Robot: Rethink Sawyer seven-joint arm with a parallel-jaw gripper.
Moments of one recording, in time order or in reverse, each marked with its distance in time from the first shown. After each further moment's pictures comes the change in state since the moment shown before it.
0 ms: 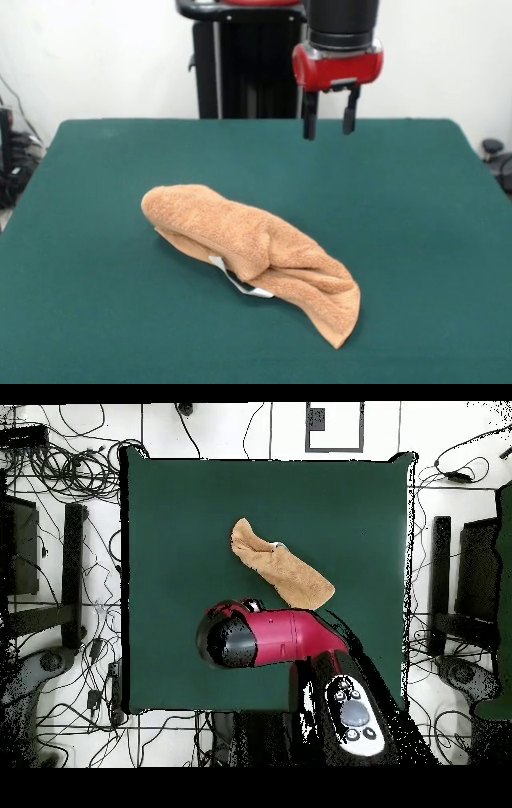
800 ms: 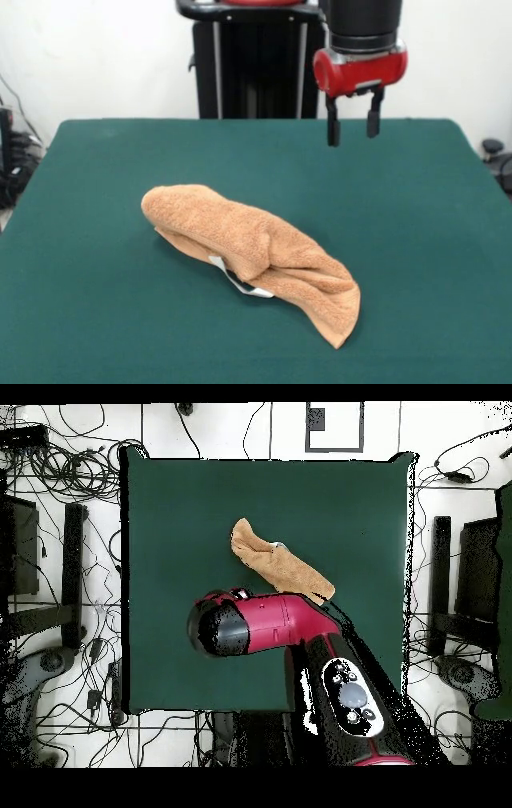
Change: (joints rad) arm -0.039 0.009 0.104 -0.033 -0.026 0.043 0.000
